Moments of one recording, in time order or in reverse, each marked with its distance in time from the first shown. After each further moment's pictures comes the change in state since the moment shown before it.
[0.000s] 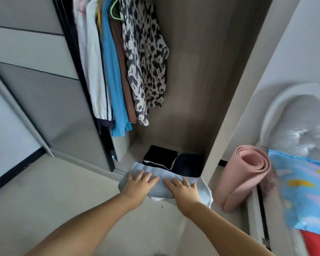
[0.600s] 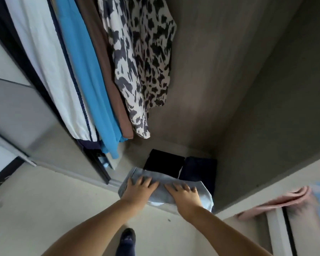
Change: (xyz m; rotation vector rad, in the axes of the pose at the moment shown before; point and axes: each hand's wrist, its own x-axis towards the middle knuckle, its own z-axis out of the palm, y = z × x) left_hand 0.223 -0.122 0.024 0.033 -0.336 0.089; right_hand 0.254 0.027 -0.018 0.058 -0.190 0.048
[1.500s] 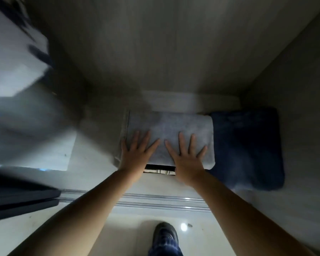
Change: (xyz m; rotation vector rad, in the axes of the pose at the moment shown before) left_hand 0.489 -0.089 0.309 0.055 0.173 0.180; right_hand 0.464 0.114 0.272 0.113 -0.025 0.265
